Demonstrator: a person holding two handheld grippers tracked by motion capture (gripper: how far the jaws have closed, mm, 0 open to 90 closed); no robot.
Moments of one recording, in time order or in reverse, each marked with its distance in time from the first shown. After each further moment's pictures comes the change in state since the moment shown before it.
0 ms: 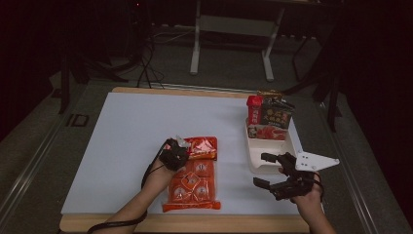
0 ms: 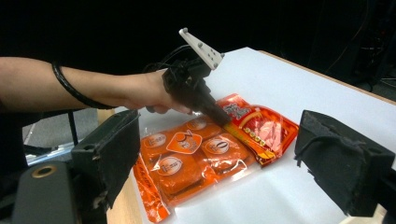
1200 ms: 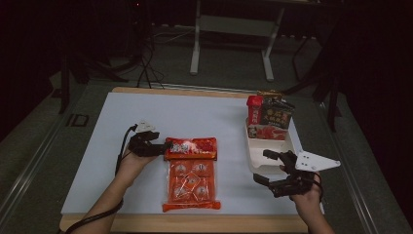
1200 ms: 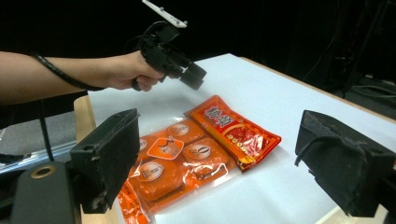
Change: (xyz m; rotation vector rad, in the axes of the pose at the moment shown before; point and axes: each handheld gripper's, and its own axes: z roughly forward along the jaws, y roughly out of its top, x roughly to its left) left arm 0.092 -0.022 -0.039 -0.266 -0.062 -0.178; right arm -0.001 -0.001 0.001 -0.019 -0.074 -0.024
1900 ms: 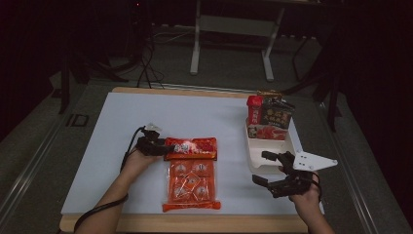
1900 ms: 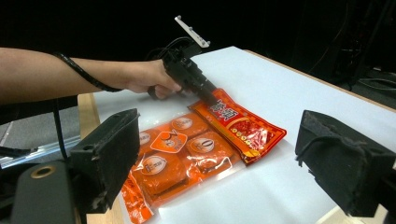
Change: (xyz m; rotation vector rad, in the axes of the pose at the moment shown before) left arm 0.013 -0.011 0.044 0.163 -0.098 -0.015; right arm -0.001 -0.002 0.003 0.023 0.016 0.006
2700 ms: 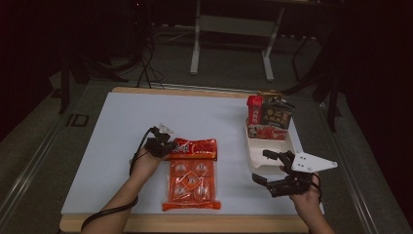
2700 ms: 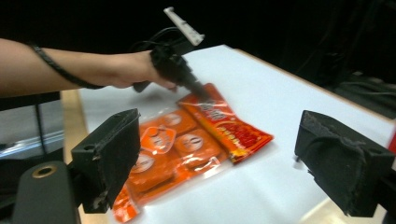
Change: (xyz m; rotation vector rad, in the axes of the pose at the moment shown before) left arm -0.043 0.015 -0.004 0.026 0.158 0.104; right arm 0.003 0.001 0.000 0.007 -0.063 -0.054
